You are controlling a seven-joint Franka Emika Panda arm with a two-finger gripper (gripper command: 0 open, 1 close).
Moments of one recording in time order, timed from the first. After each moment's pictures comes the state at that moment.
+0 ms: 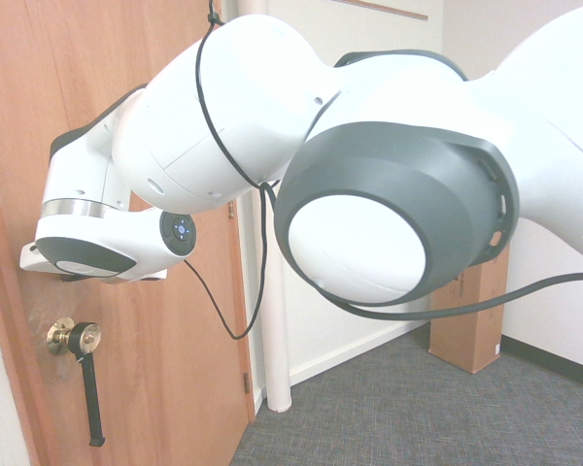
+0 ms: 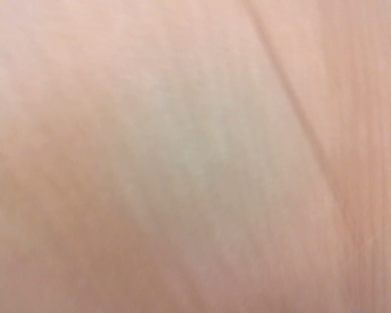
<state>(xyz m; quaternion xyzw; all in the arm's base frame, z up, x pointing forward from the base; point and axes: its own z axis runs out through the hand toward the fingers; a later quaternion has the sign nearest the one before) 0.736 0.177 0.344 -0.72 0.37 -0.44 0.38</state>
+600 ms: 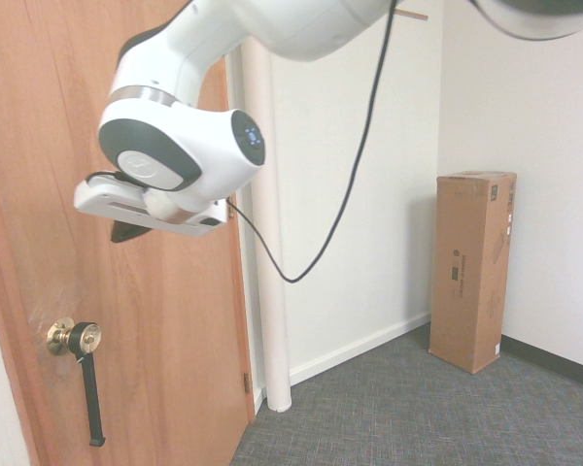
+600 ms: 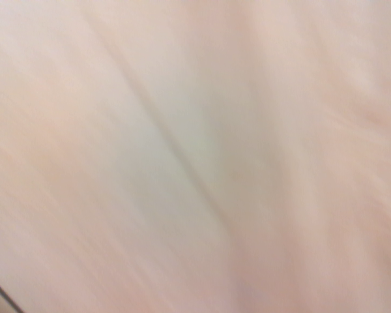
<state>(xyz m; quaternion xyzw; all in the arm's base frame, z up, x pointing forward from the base) 0.617 0.120 0.419 -0.74 0.42 -0.39 0.33</state>
